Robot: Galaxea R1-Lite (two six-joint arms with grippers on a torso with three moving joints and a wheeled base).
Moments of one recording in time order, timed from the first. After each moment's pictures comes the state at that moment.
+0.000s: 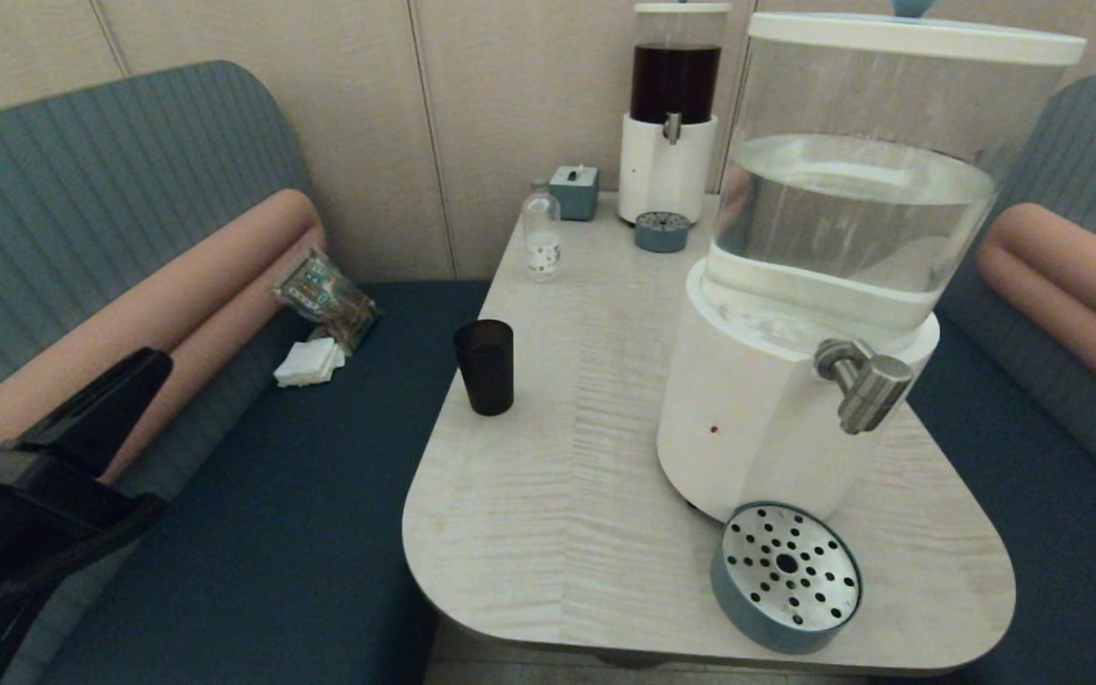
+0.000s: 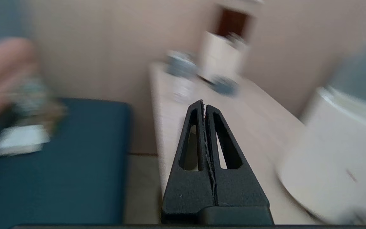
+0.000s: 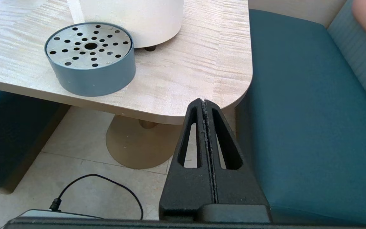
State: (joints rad) left arm -0.20 1.21 -0.07 -1.50 0.04 -0.21; right arm 0.00 0.00 -0.02 0.05 0.03 -0.07
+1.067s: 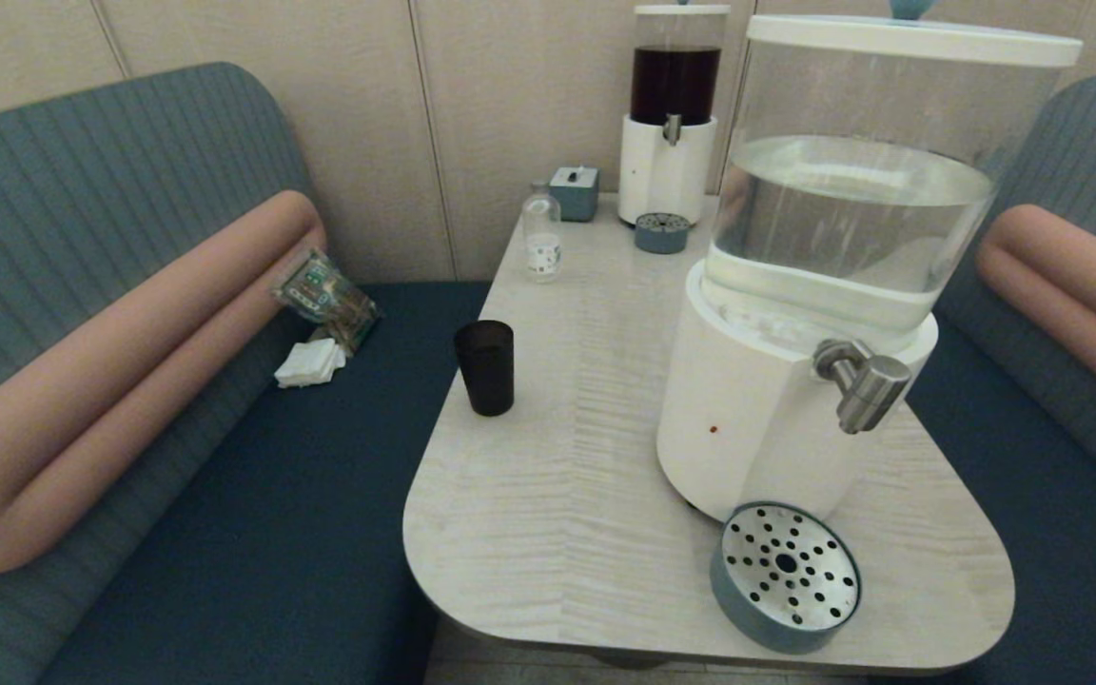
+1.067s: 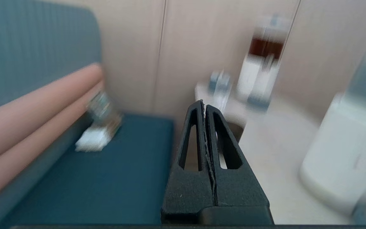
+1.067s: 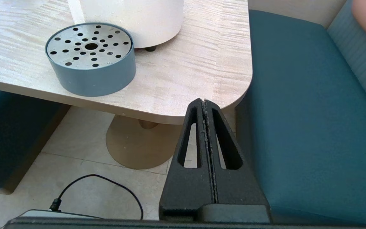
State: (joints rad) left arm -0.01 0.17 -0.17 -0.40 0.00 -0.17; right arm 0.00 0.00 -0.02 0.05 0.03 -0.07
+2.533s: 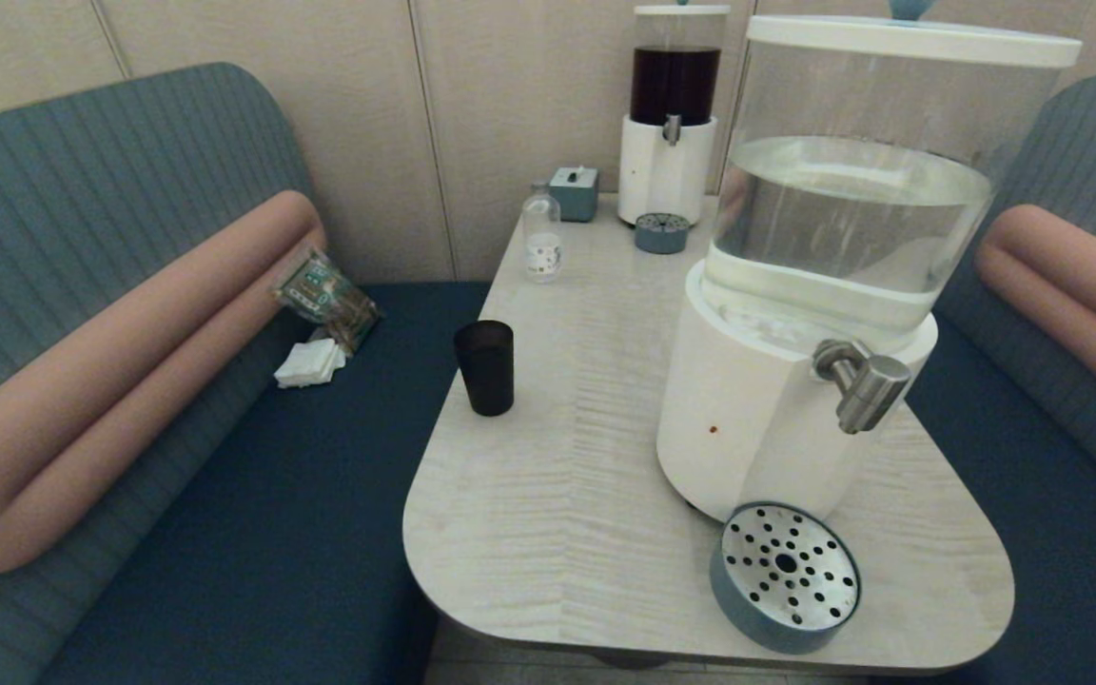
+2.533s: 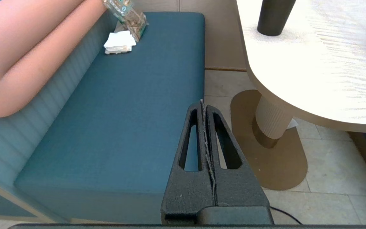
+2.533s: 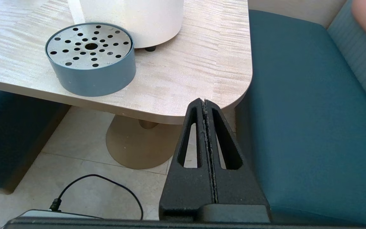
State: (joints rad) left arm -0.01 0.00 0.00 -0.01 0.02 -0.03; right arm 0.00 0.00 -0.02 0.05 0.03 -0.07
